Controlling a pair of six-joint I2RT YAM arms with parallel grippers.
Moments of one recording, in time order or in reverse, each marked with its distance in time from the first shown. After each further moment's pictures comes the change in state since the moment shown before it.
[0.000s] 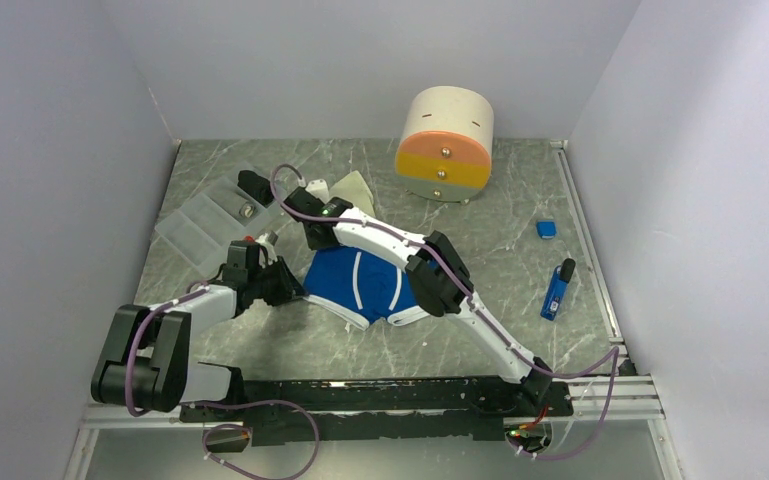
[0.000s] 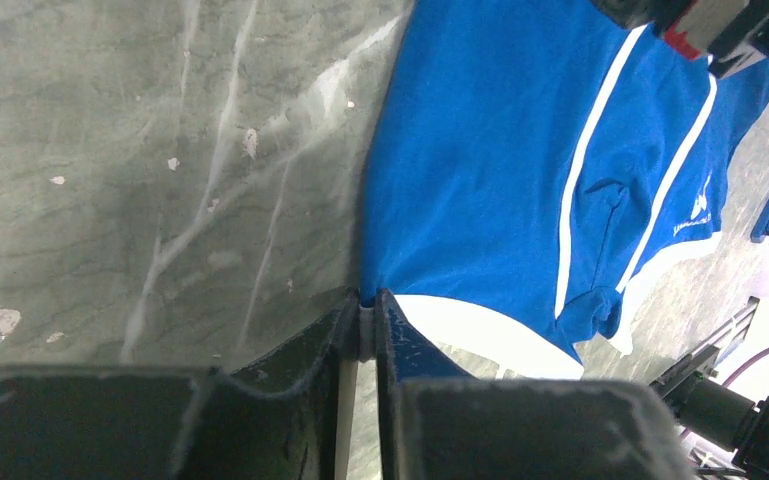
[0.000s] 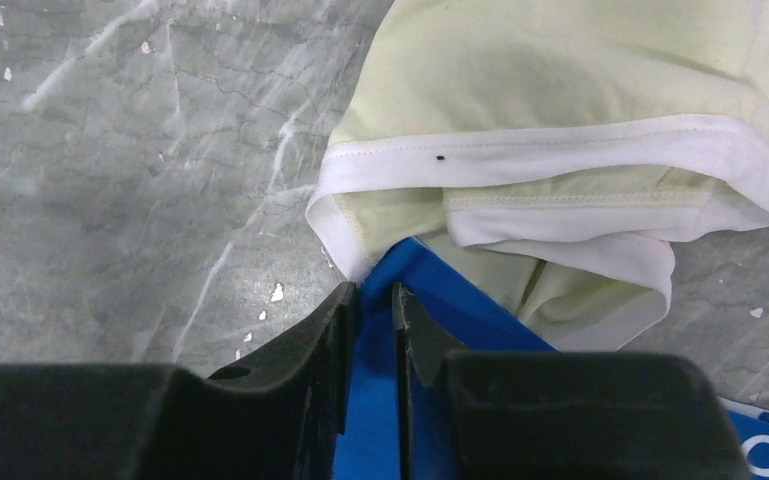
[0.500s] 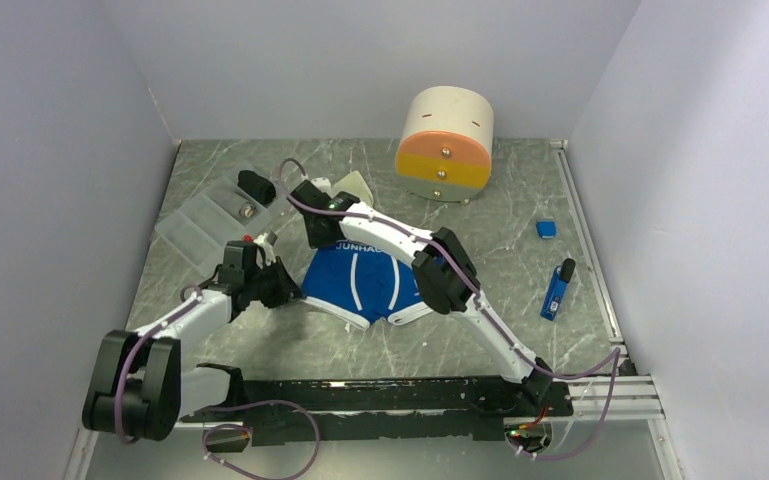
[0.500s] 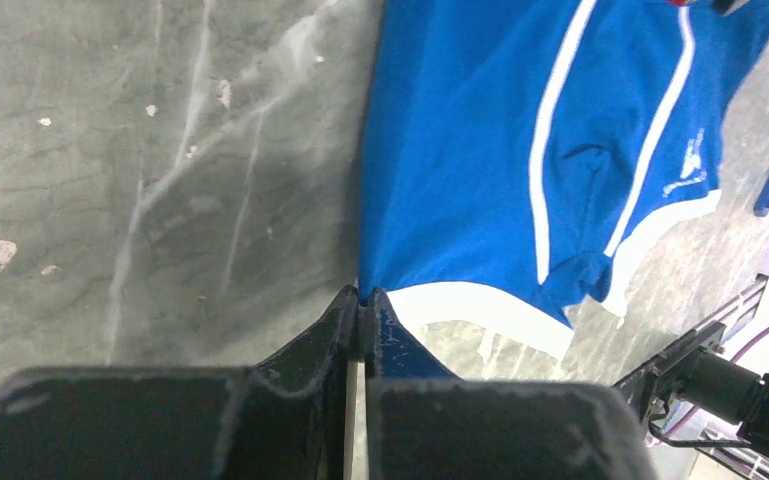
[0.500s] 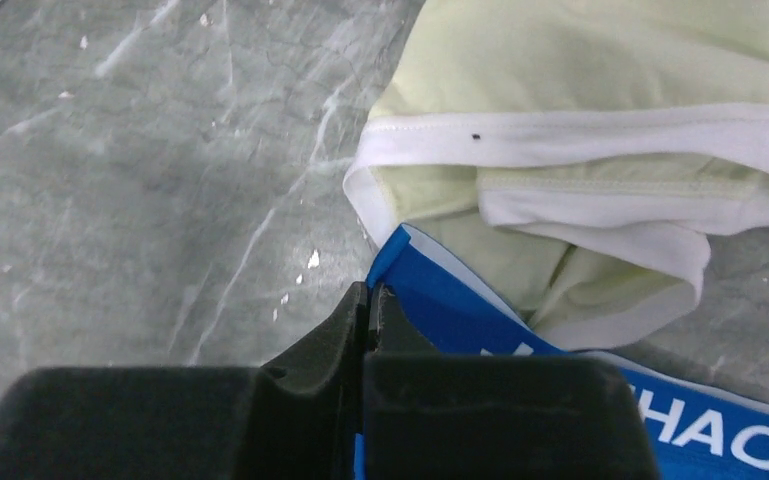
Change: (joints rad) left arm -0.006 -0.096 0.007 -0.114 0.002 0.030; right arm -0.018 -0.026 -0.010 0.002 -0.095 0.002
